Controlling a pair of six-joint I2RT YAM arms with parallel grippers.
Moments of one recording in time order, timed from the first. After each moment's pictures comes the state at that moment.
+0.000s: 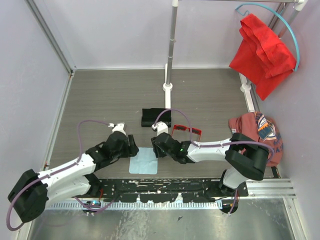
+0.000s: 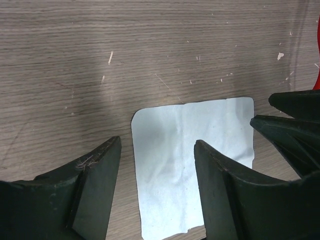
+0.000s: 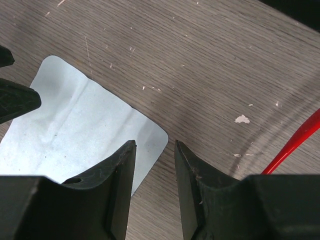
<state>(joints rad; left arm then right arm) -0.78 0.95 0.35 -0.17 -0.18 -0.71 1.10 1.55 0.69 0.11 0.29 0.51</state>
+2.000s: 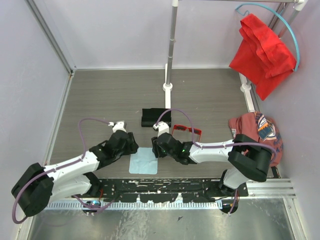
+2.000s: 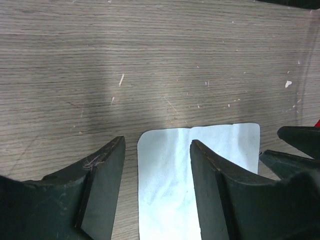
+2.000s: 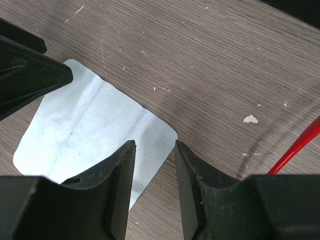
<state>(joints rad) -0.78 1.04 0.35 -0.08 -0.26 -0.74 1.09 1.52 0.66 0.15 0.26 0.53</state>
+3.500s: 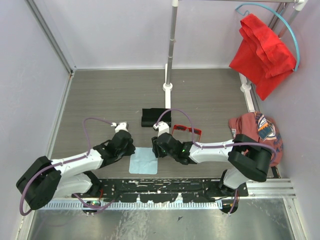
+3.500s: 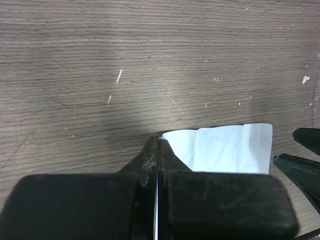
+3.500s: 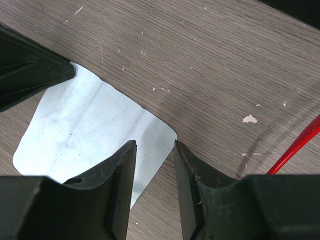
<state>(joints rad) -0.78 1.14 0.35 -0.03 -0.24 -0.74 1.09 1.52 0.66 0.15 0.26 0.54</state>
